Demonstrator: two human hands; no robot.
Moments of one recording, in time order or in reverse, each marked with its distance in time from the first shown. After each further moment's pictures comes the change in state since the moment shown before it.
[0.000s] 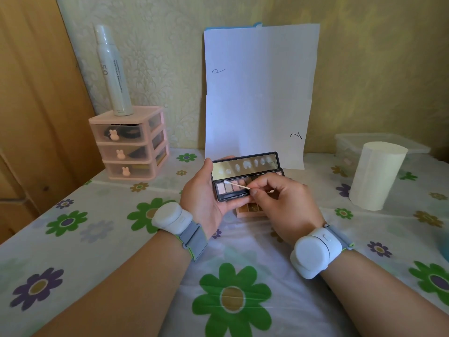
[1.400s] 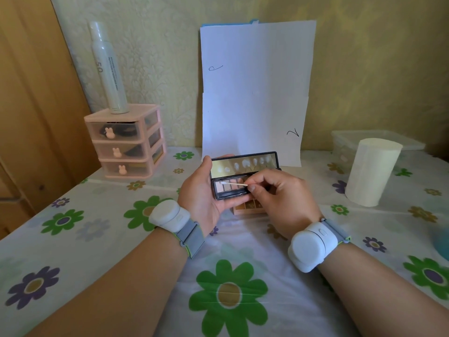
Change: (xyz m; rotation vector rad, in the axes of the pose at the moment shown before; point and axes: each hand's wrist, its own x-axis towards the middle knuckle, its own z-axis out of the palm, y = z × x) left_hand 0.002 -0.002 -0.001 0.063 -0.039 0.017; right_hand 0.003 0.006 -0.003 -0.046 -0.017 -0.070
